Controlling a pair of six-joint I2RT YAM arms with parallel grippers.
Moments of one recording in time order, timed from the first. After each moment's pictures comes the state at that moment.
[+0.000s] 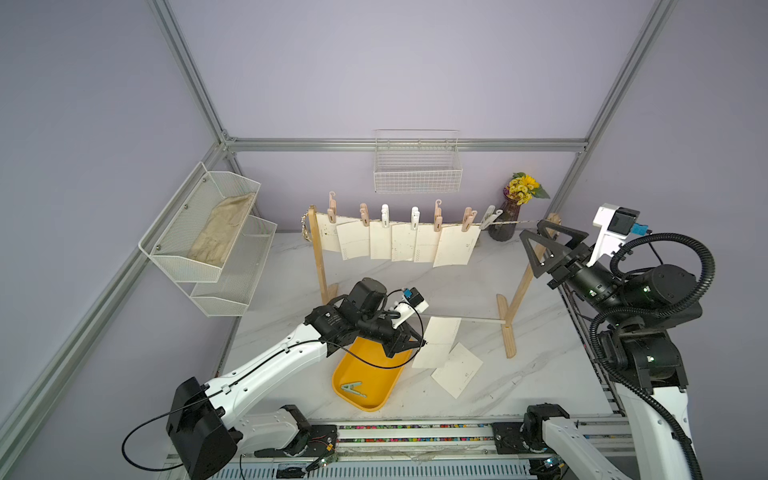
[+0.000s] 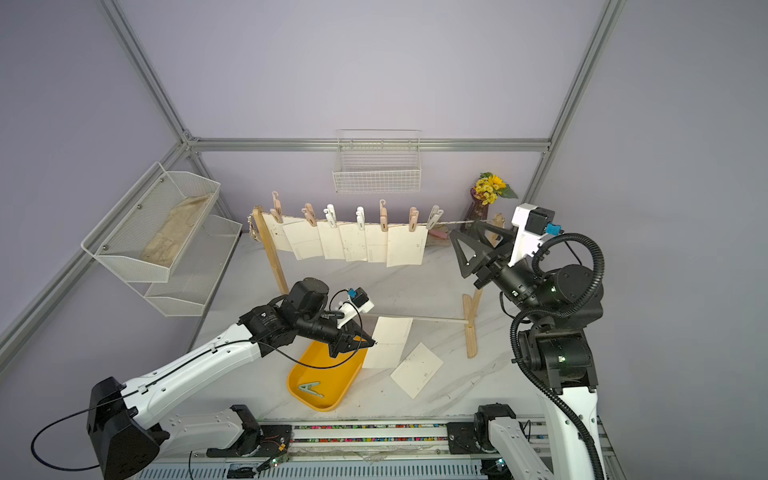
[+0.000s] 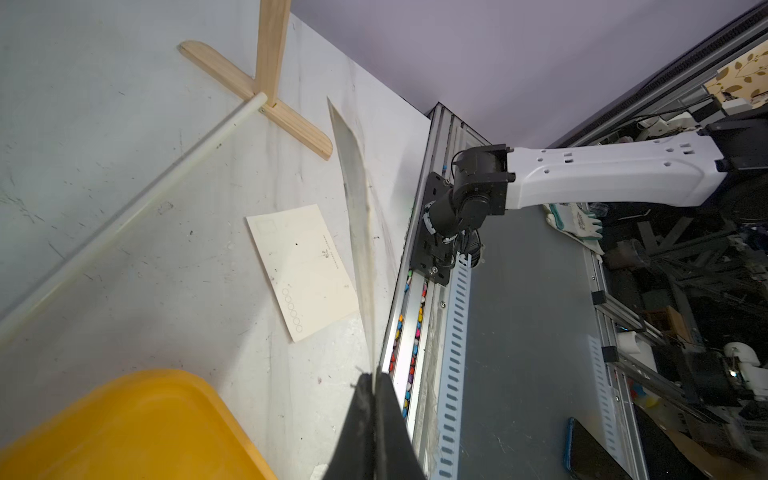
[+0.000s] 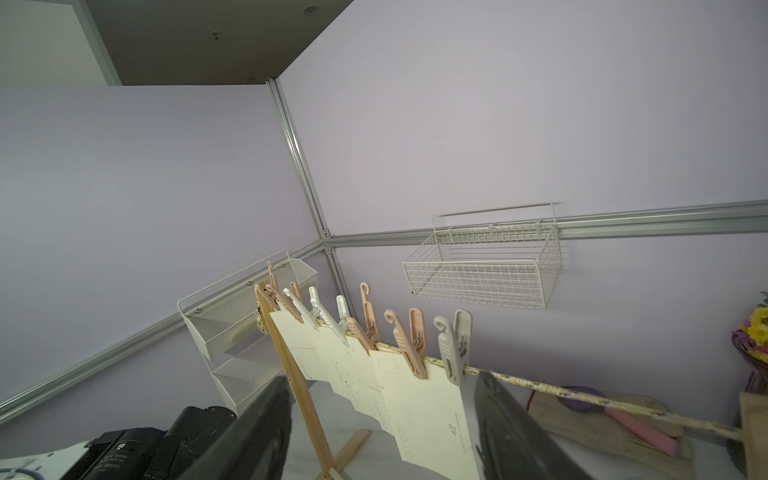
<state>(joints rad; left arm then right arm) -0.76 1.25 1.04 -0.54 0.70 -0.07 0.03 0.81 1.27 -0.20 -0.57 0.44</state>
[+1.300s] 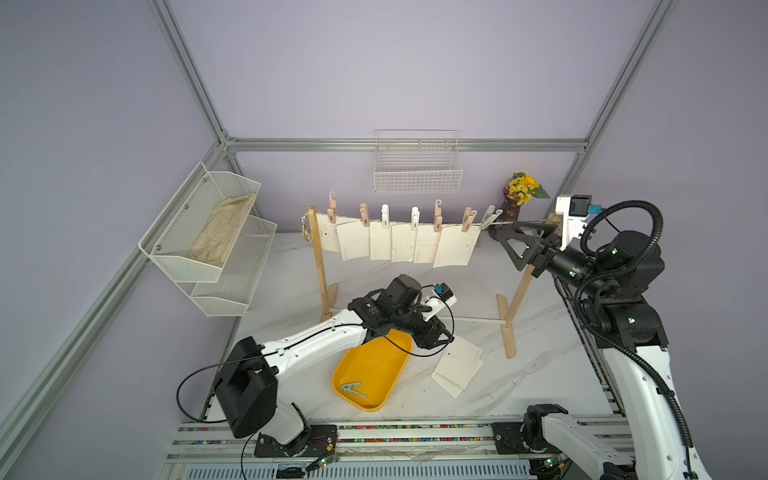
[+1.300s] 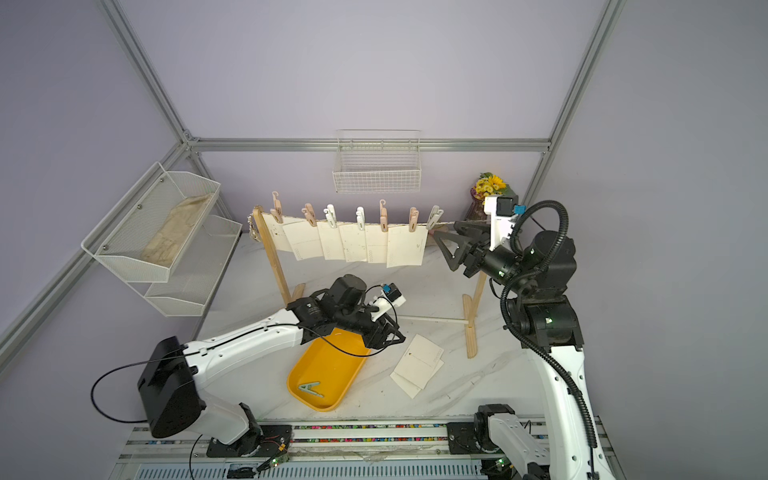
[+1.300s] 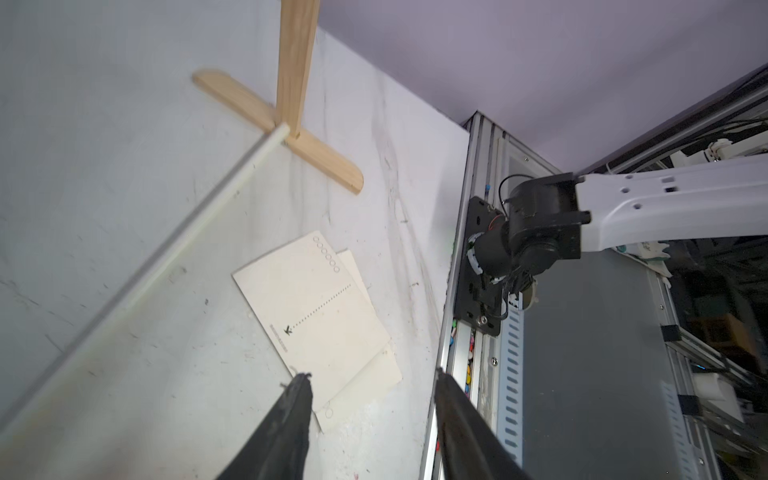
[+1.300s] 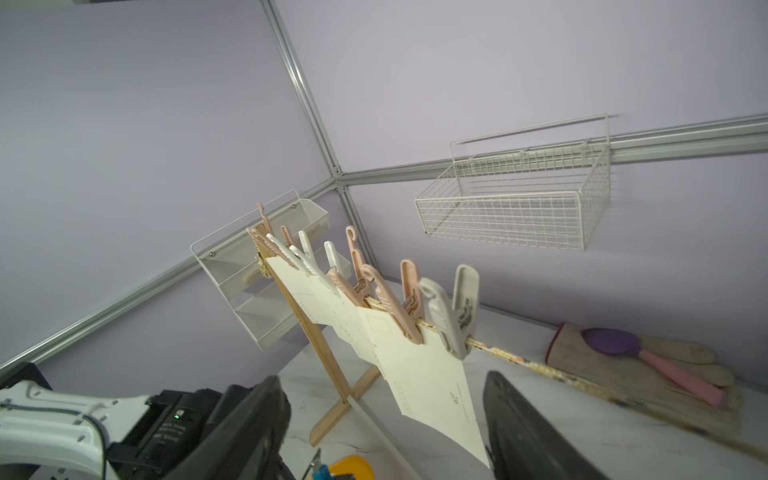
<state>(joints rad) -0.86 1.44 1.16 -0.33 0.53 -0.06 0.03 1.00 1.38 -0.31 -0.78 0.32</state>
